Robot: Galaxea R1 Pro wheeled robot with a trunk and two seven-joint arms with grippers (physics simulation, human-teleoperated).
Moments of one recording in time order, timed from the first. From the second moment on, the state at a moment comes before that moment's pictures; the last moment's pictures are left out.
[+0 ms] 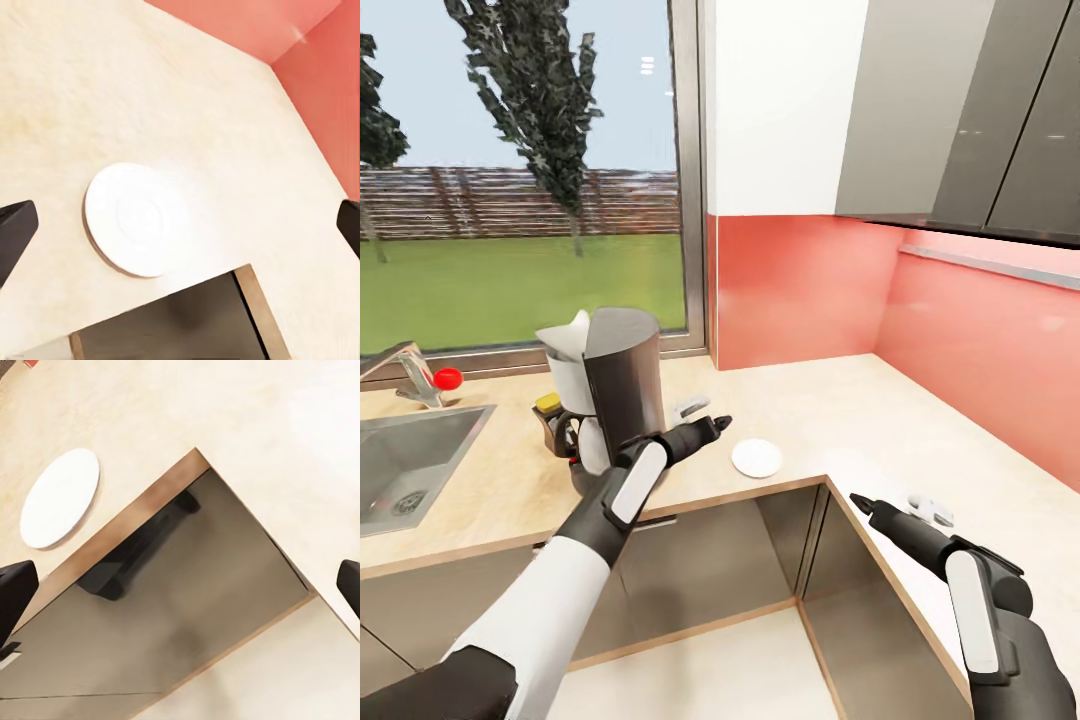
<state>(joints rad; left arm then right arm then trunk) -0.86 -0.17 -0.24 -0.90 0.73 0.49 0.11 -0.35 0.03 -0.38 -1.50 -0.38 0.83 0.09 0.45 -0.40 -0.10</state>
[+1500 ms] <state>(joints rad) -0.85 -0.17 -0.25 -0.90 0.73 0.48 0.12 -0.35 0.03 -0.38 -1.50 -0.39 0.83 0.09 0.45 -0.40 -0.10</state>
